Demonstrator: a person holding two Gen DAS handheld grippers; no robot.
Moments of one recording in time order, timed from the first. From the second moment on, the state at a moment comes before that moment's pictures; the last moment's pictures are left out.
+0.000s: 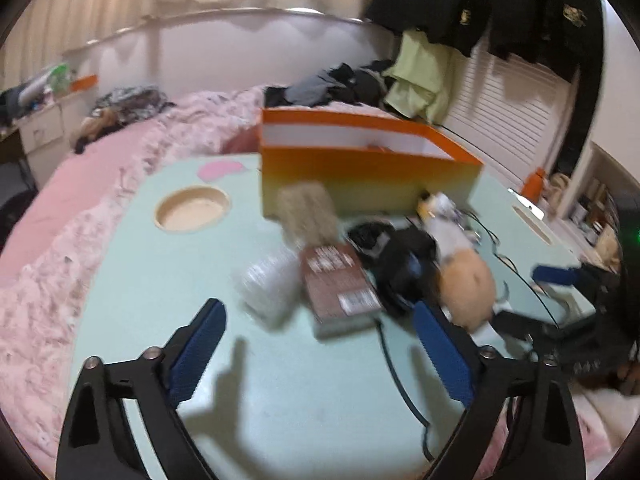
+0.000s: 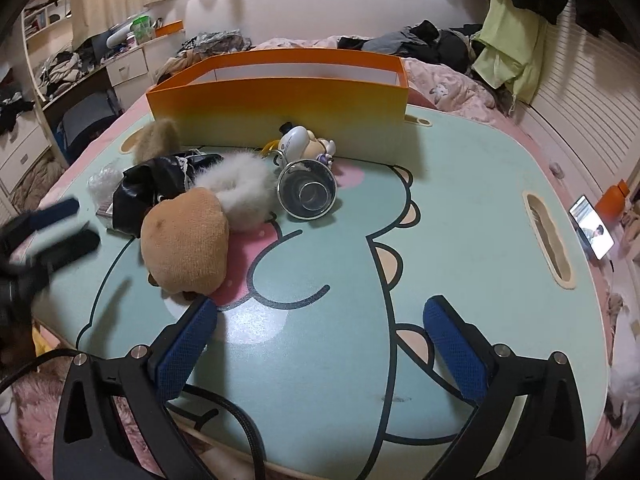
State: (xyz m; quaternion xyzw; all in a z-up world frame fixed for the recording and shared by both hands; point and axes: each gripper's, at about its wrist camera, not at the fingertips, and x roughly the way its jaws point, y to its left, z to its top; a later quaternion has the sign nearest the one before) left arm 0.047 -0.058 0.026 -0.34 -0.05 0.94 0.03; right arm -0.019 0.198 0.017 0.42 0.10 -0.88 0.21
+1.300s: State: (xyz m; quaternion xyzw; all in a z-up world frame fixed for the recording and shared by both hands) left arm 0.057 -0.091 0.058 -0.31 -0.09 0.94 0.08; right arm -0.013 0.206 0.039 0.39 0.02 -0.87 0.29
